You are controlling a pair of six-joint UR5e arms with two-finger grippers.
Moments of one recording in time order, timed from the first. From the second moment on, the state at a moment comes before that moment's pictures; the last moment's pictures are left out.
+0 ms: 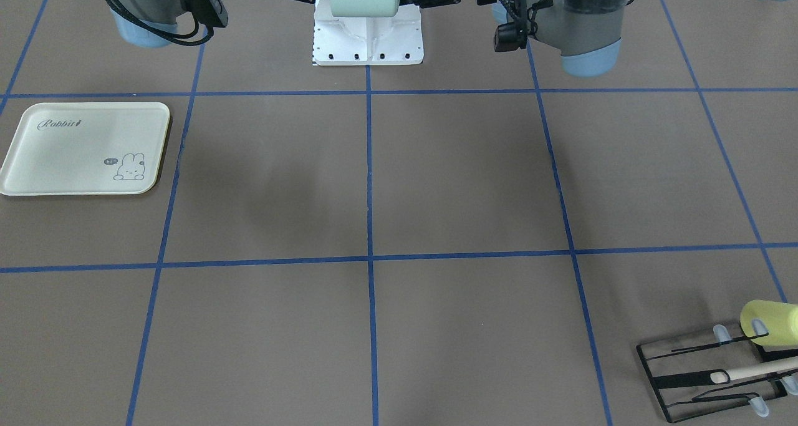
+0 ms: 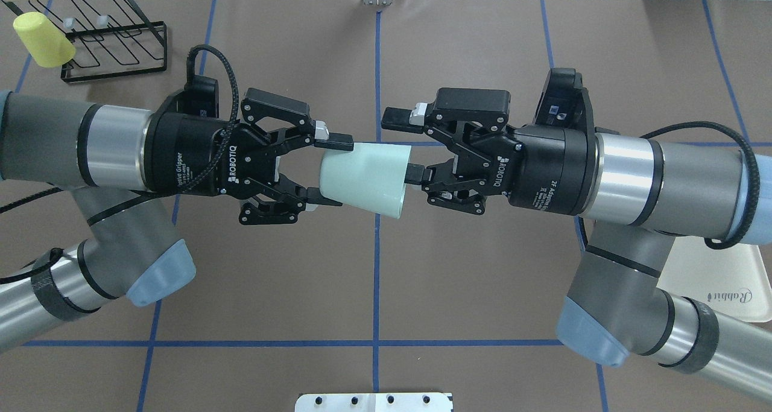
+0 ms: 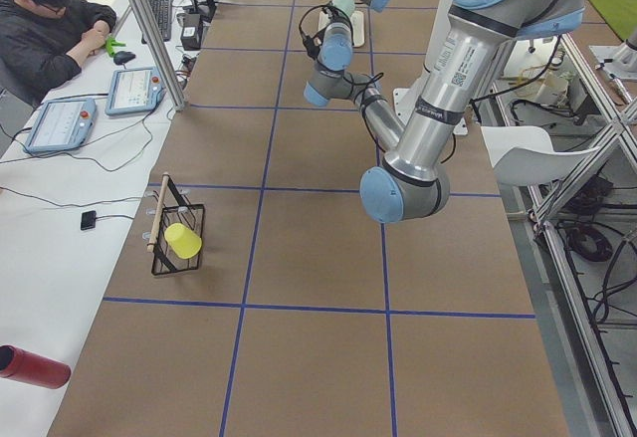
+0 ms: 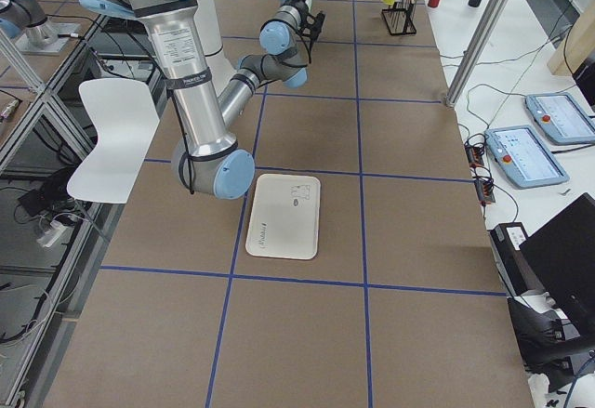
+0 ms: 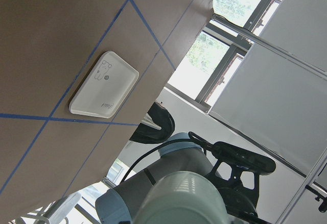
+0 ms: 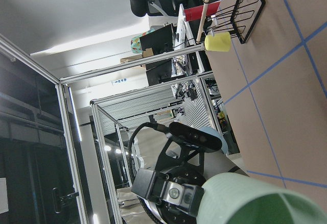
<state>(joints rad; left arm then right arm) -0.67 -2.07 -1.81 -3.08 -2.12 -2.53 0.56 -1.17 1.96 -0.13 1.78 2.18</state>
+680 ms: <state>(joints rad) -0.67 -2.07 -1.81 -3.08 -2.11 -2.53 0.56 -1.18 1.96 -0.14 1.78 2.18</state>
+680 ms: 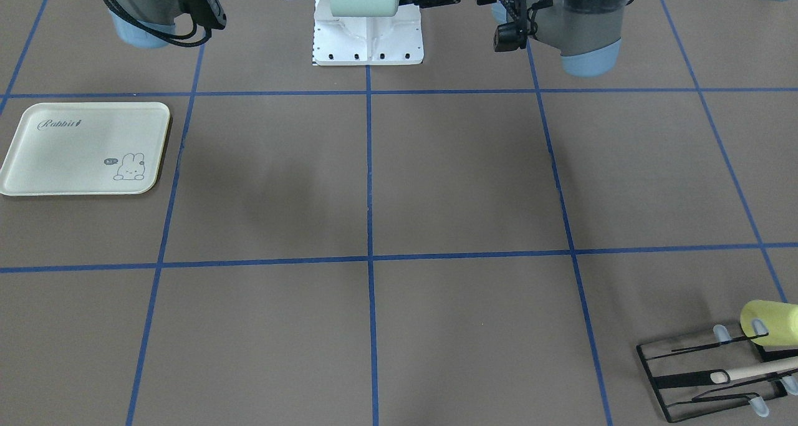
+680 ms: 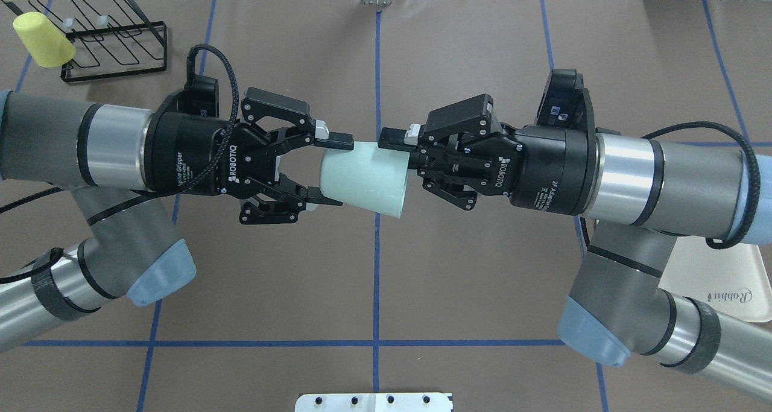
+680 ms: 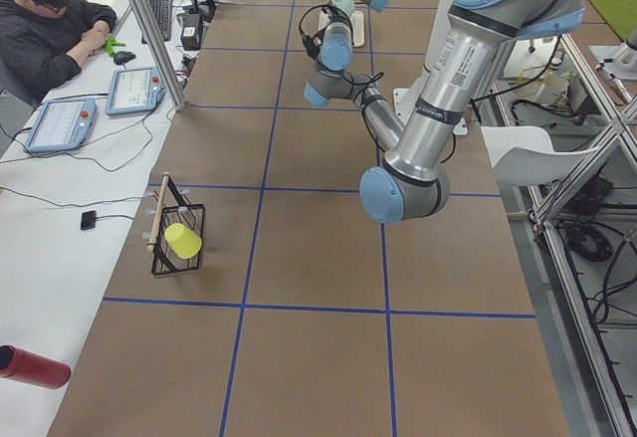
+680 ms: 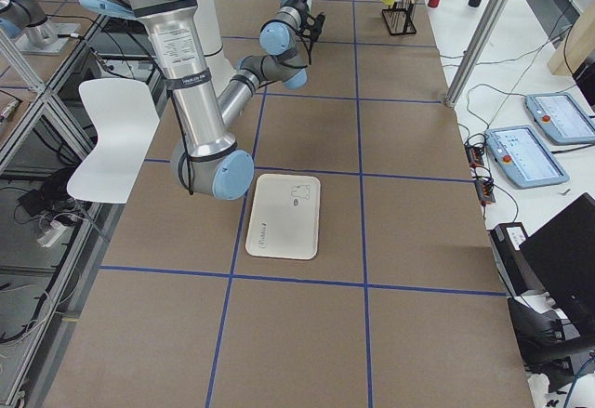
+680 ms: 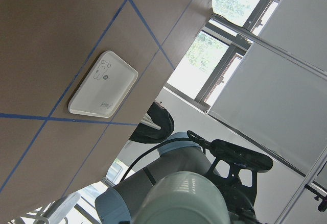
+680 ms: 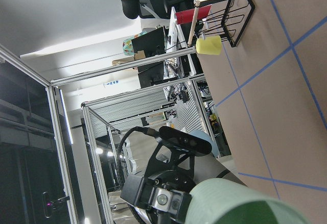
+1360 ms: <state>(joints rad) -0.67 -2.07 -1.82 -3.08 -2.10 -2.46 0.61 -1.18 1.95 -0.14 1.88 2.18</state>
